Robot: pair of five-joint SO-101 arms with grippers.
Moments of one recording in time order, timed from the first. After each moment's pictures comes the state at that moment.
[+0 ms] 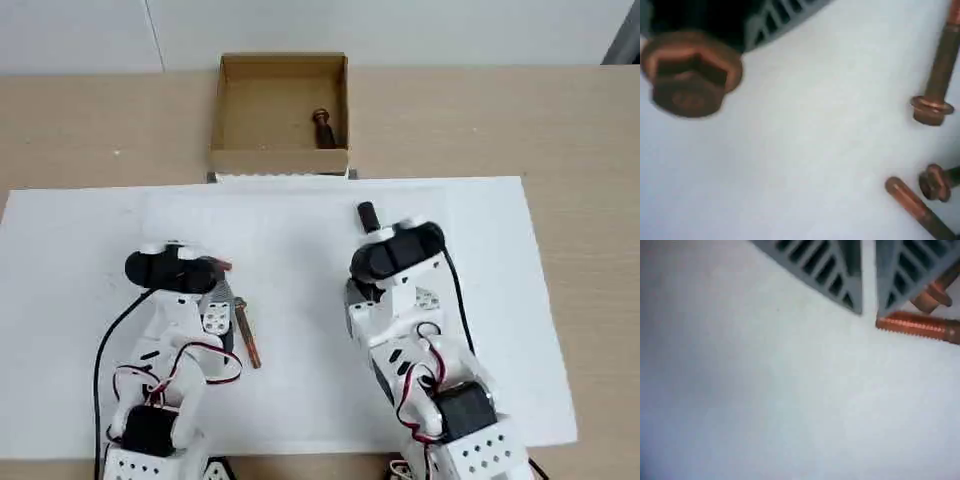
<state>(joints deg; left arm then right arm) 6.4 -103.4 94.9 50.4 8.0 -25.6 -79.0 71.9 50.5 -8.3</state>
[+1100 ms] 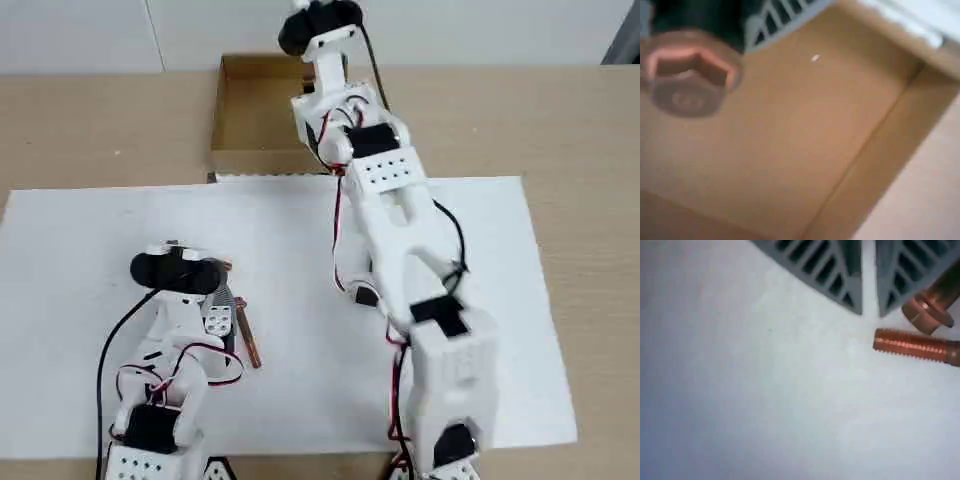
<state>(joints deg) 6.2 -103.4 96.7 50.4 7.8 -21.3 31.7 -32.3 40.2 0.8</state>
